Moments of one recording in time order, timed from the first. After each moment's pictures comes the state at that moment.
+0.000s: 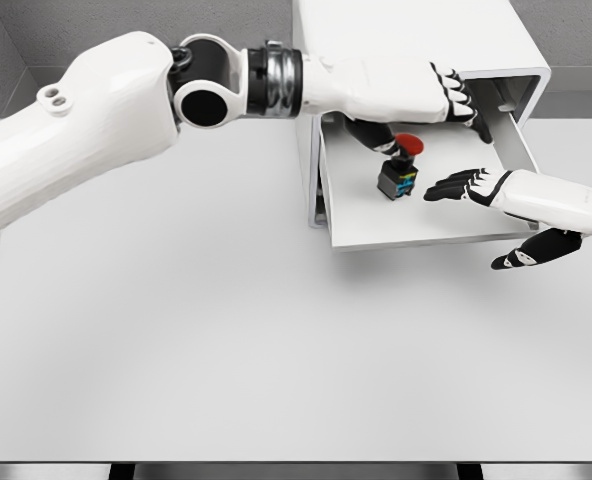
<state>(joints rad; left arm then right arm) -1.41 0.26 -1.39 -1.14 -0.11 -0.61 -0.15 -0.78 -1.24 1.05 -1.68 -0.15 -0.61 0.20</state>
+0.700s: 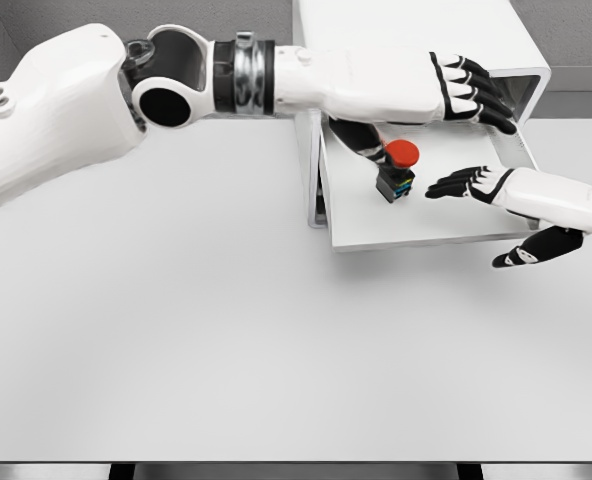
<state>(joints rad) -1.41 0.39 -1.32 -1.35 -0.09 -0.61 -0.14 -0.79 -1.24 1.05 -1.68 -0.15 -0.61 0.20</state>
